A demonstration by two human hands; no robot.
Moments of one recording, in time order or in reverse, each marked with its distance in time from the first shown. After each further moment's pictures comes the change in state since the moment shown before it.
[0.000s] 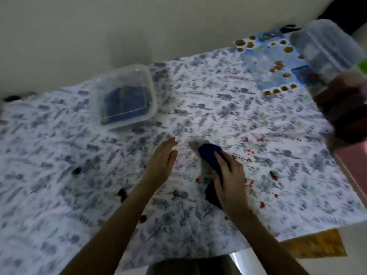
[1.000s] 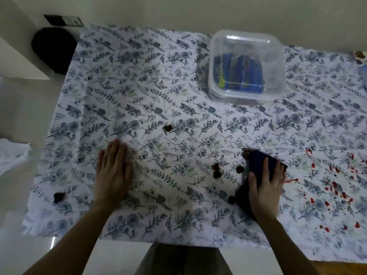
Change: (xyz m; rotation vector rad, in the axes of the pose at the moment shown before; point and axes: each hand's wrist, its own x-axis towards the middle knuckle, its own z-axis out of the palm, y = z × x) left_hand -0.224 -0.319 -0.152 0.397 0.240 -0.381; right_hand -0.053 -0.119 0.154 -0.273 -0.095 0.187
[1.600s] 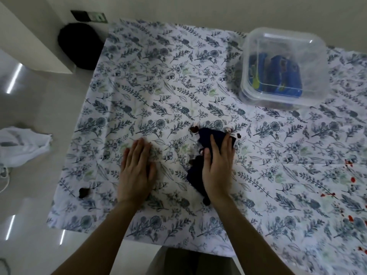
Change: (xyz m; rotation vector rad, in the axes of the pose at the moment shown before) left_hand 0.002 -0.004 0.003 -0.004 0.000 -0.012; right_hand -0.007 -0.189 0.078 0.231 -0.065 -0.209
